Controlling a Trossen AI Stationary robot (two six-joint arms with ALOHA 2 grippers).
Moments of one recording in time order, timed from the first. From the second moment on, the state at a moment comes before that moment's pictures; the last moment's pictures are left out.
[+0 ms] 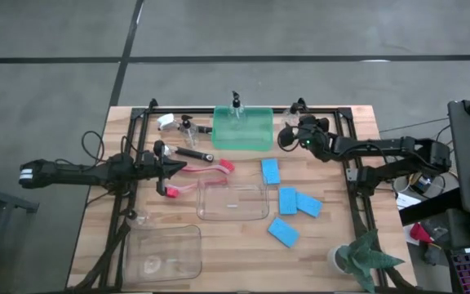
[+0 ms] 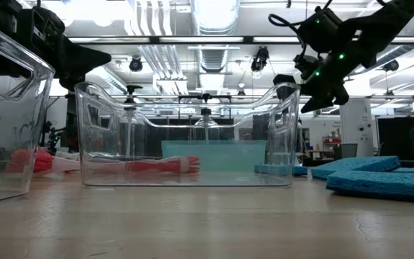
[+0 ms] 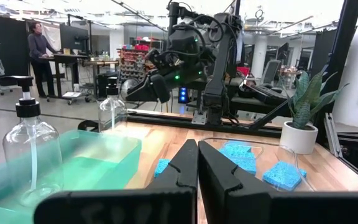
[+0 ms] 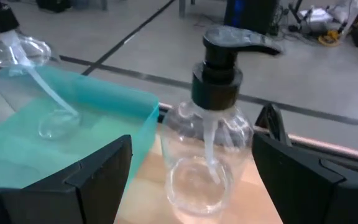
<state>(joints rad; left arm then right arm) 0.06 0.41 0.01 0.47 -0.09 -0.06 -0.36 1.24 0.56 0.11 0.76 0.47</state>
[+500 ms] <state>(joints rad) 0.06 0.41 0.01 0.47 -0.09 -0.06 -0.46 1.30 0.56 0.23 0.76 0.38</state>
